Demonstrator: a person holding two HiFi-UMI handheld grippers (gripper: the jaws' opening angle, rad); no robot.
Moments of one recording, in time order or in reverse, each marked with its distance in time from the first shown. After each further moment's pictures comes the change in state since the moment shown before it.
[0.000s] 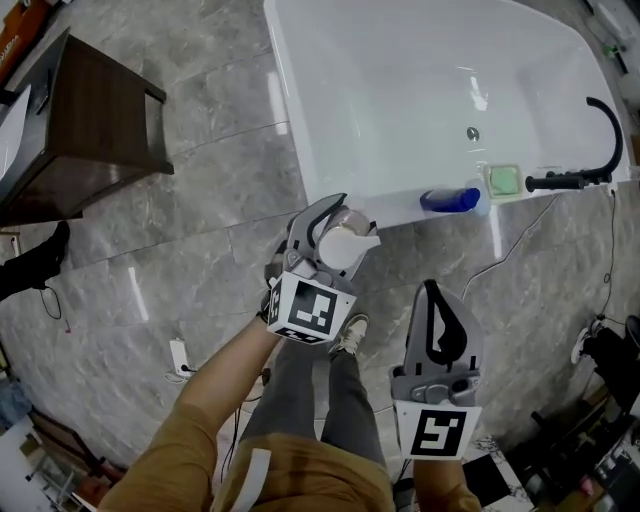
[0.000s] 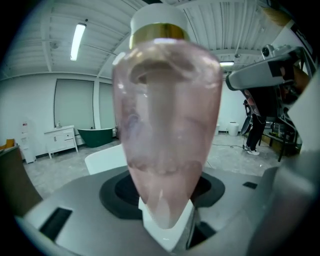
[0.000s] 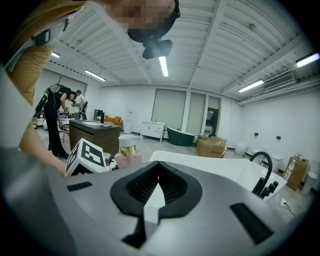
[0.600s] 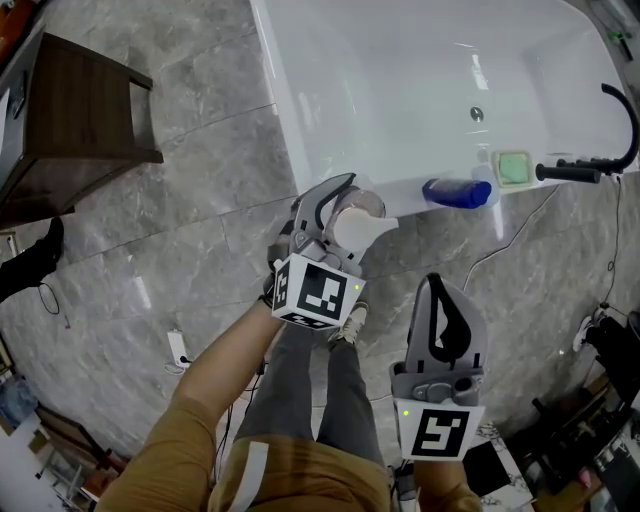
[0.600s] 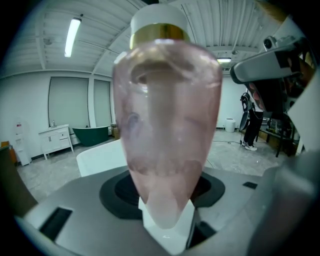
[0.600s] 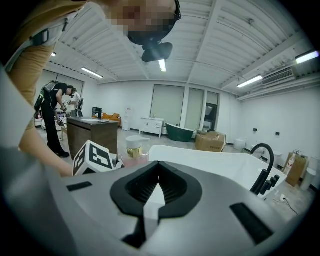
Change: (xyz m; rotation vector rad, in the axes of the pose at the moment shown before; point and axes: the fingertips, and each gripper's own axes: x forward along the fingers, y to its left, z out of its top) left arm 0.050 -0.007 -0.026 0.026 0.030 -0.040; right arm 0.023 -0.014 -0.035 0.018 0.044 -0.009
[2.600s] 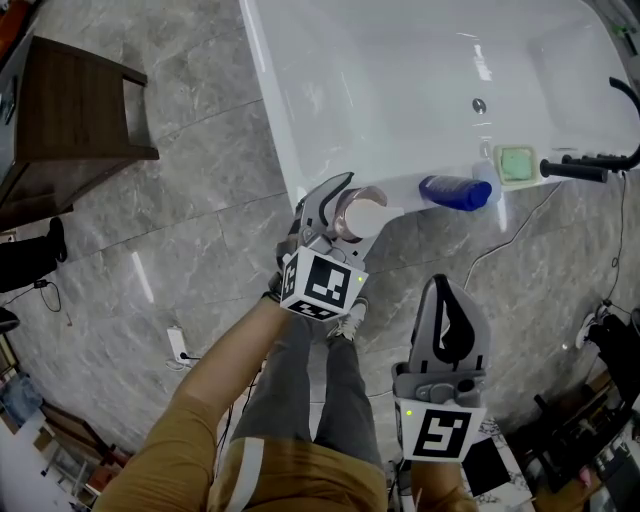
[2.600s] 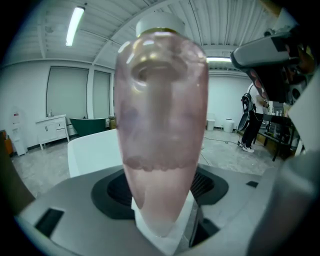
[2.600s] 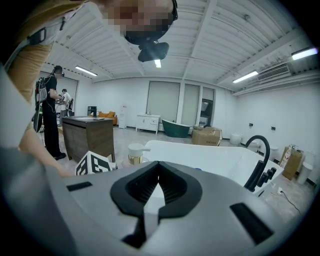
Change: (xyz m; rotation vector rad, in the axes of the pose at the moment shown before) left arm 0.036 -0.023 -0.042 -0.060 0.049 -0.039; right arm 0.005 -0.022 -0.027 0.038 0.040 -0.035
